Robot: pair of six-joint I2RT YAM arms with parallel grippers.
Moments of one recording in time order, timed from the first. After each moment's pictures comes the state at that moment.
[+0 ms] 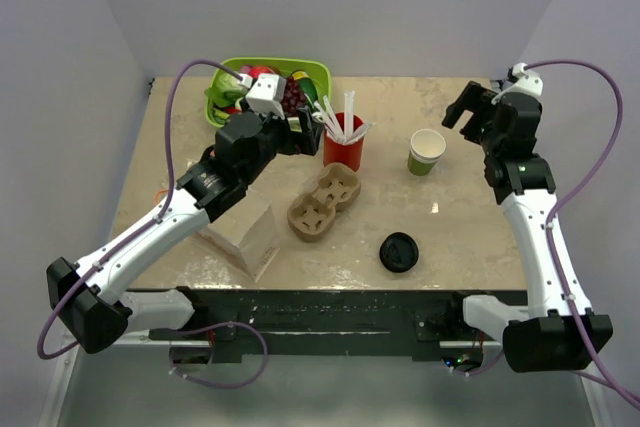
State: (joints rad) left arm -0.71 1.23 1.18 -0.09 -0.25 -0.33; right arm 0.03 1.11 1.20 -0.40 0.14 0.38
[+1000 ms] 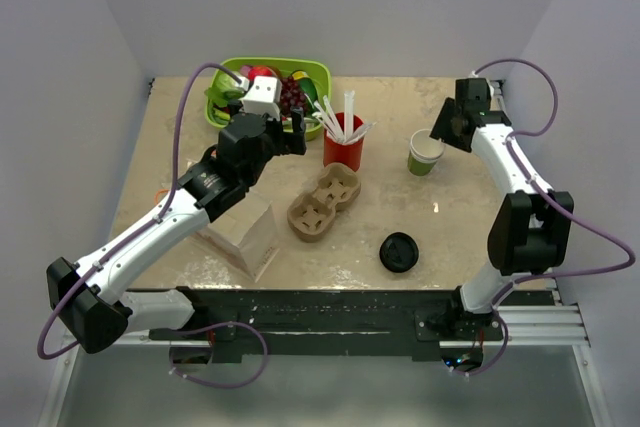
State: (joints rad) left arm -0.71 1.23 1.18 -0.17 -0.45 -0.22; right arm 0.03 1.65 1.39 -0.58 0.21 0.41
